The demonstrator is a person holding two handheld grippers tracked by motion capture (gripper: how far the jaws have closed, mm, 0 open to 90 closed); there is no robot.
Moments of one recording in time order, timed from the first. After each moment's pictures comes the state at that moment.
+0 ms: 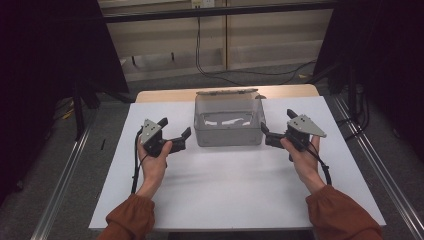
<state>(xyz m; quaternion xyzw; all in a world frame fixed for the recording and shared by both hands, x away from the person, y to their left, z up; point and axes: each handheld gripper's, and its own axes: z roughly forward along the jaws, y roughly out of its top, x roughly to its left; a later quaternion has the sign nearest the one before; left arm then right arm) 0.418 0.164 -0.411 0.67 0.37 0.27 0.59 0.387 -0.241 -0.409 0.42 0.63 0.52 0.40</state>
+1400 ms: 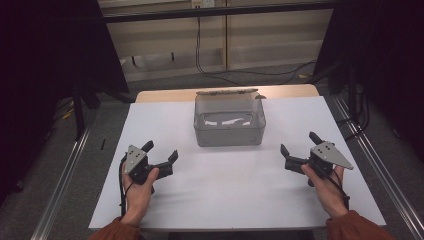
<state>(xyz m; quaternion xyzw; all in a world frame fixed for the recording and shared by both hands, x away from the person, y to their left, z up) 0.353 0.201 -0.427 0.67 0.39 0.29 0.56 0.314 -0.279 -0.432 0.44 0.61 0.51 0.42</state>
